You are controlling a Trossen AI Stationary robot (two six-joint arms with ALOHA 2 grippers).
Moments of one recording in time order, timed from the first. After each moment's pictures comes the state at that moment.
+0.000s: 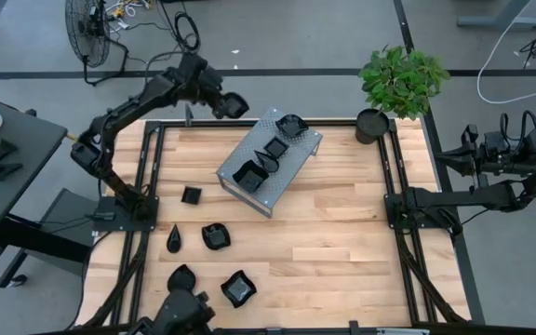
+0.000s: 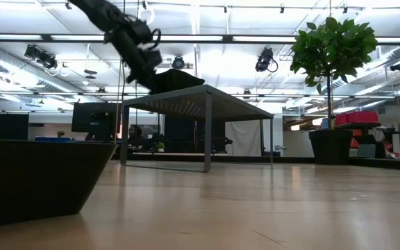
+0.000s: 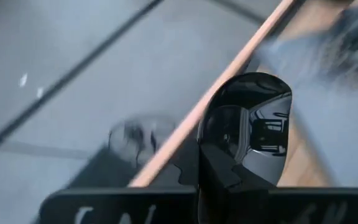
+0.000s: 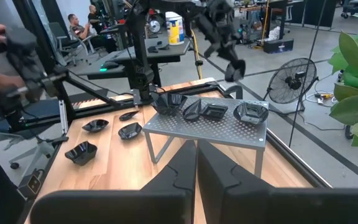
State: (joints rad) left arm 0.89 1.61 1.41 -0.57 0.14 0.19; right arm -0.01 0.17 1.26 -1.27 0.14 0.15
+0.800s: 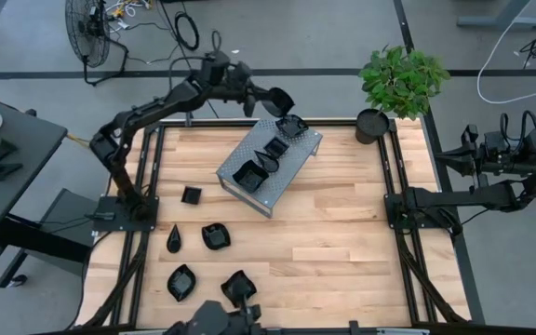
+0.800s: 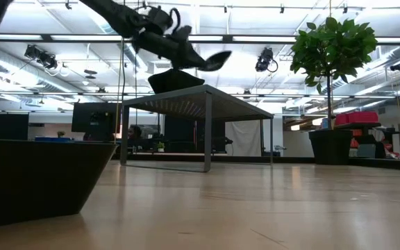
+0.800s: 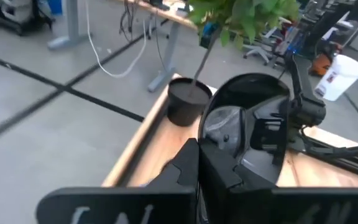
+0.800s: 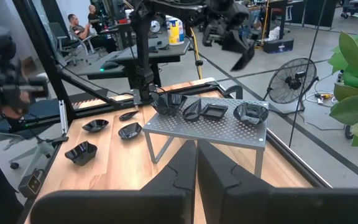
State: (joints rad) left arm 0.74 1.76 1.50 -0.06 0.53 -0.08; right arm -0.01 0.17 1.26 -1.27 0.14 0.15
